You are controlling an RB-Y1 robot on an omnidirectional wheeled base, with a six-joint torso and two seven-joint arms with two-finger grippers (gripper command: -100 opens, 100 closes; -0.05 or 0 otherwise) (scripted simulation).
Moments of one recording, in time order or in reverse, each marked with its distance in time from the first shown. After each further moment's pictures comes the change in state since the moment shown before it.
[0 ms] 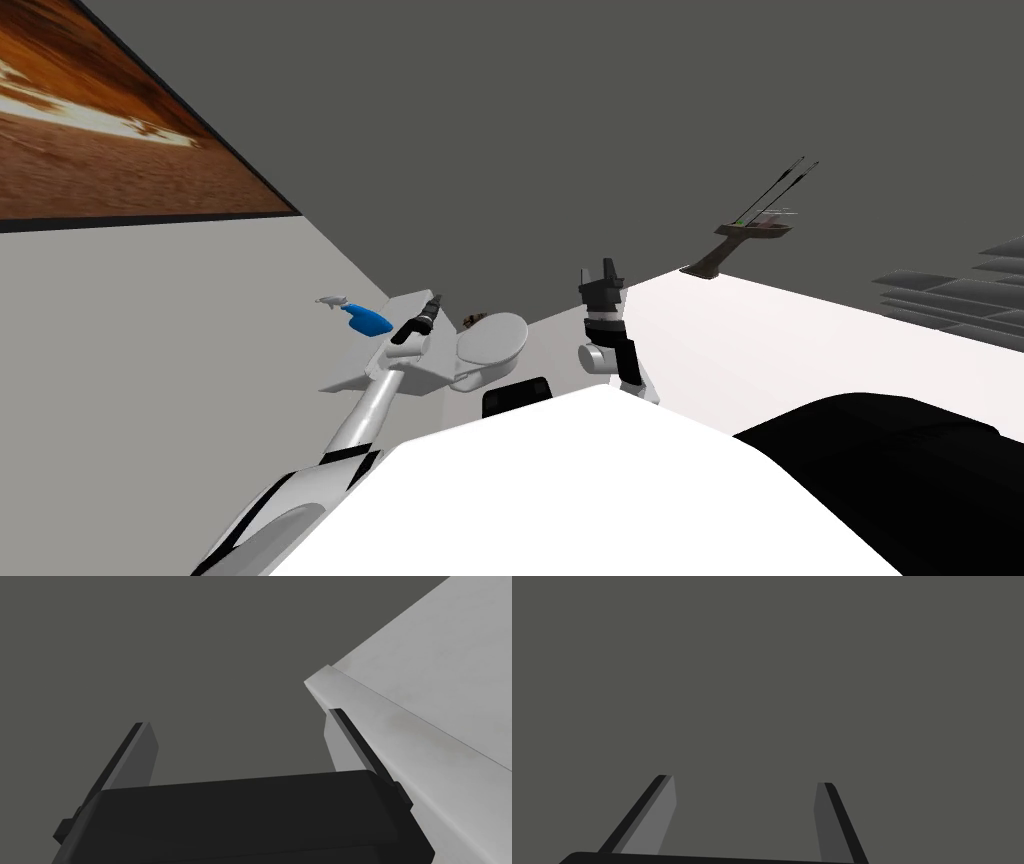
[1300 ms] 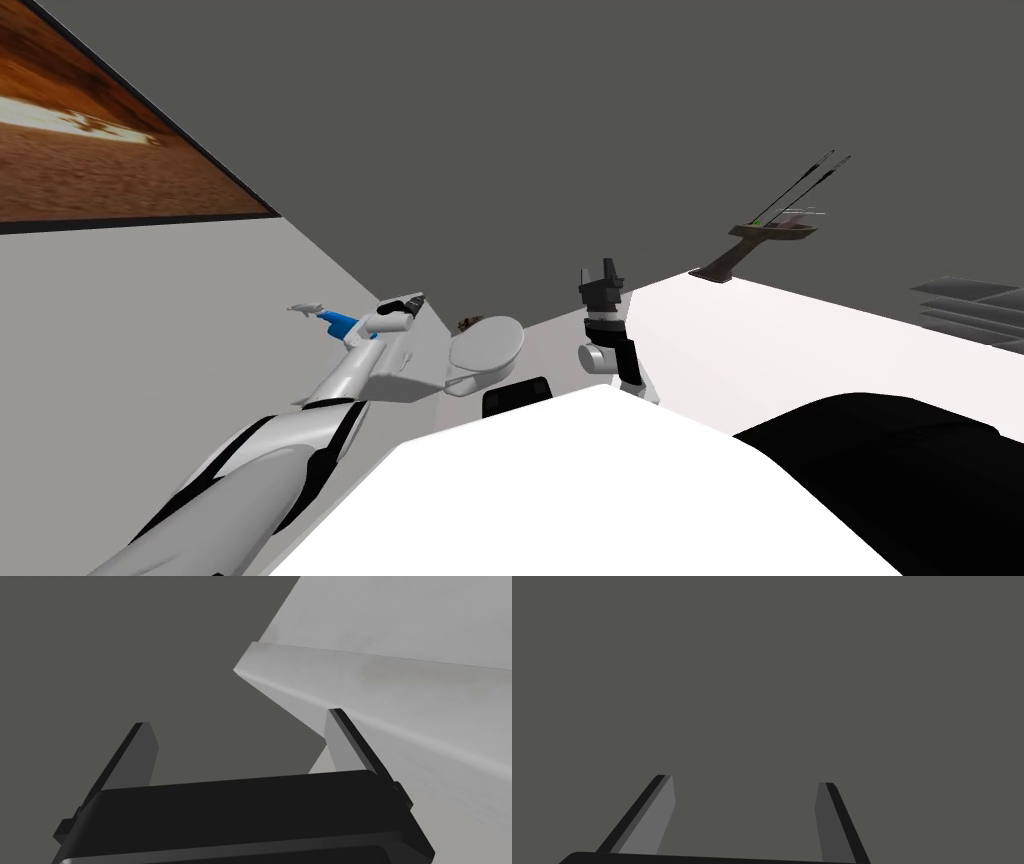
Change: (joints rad) left arm -0.311 0.185 -0.060 0.356 0.075 0.323 -0.078; right arm 0.000 0.000 0.000 0.000 0.000 0.000 0.000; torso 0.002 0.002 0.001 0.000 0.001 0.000
